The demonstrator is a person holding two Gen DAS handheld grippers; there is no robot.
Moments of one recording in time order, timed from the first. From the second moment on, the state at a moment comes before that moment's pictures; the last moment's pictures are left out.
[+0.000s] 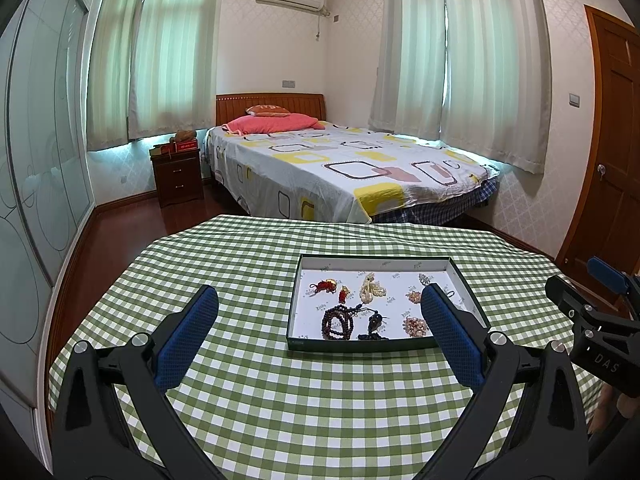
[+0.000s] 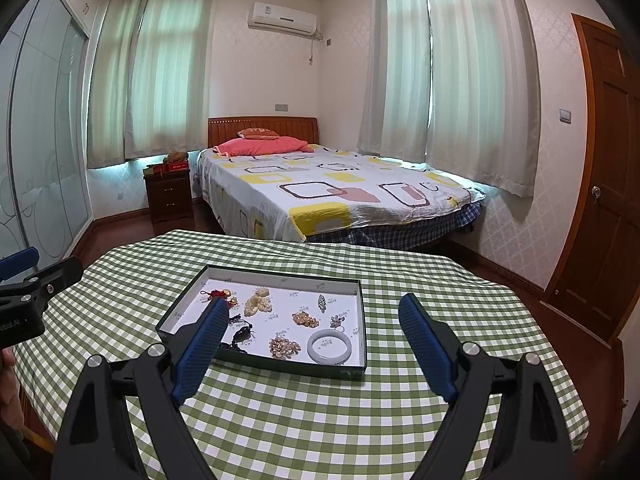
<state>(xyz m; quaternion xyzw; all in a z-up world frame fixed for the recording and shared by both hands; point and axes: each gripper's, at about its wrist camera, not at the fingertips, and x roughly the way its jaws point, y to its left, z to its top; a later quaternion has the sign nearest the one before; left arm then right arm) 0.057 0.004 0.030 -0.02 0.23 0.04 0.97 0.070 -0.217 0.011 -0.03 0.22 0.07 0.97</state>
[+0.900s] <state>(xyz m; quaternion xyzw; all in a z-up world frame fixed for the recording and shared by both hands) 0.065 0.011 0.018 -0.03 0.23 0.05 0.97 0.073 -0.217 0.004 -0.03 0.23 0.07 0.97</state>
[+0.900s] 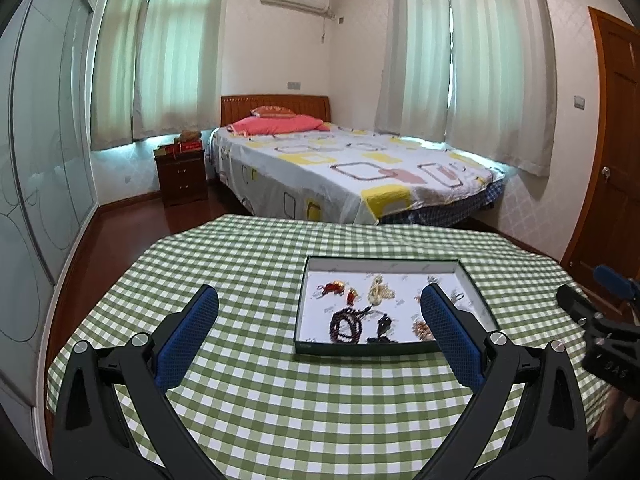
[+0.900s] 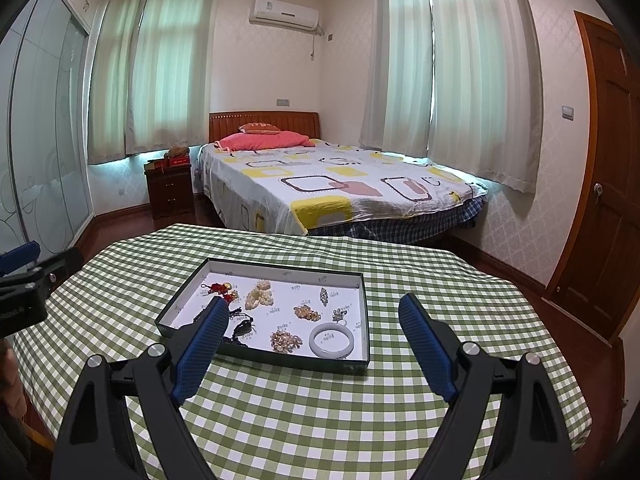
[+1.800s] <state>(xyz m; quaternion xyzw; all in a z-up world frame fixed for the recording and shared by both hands) 0.234 0.138 -0.145 -0.03 0.42 0.18 0.89 0.241 -0.379 -0.156 0.01 0.42 -0.10 0.90</state>
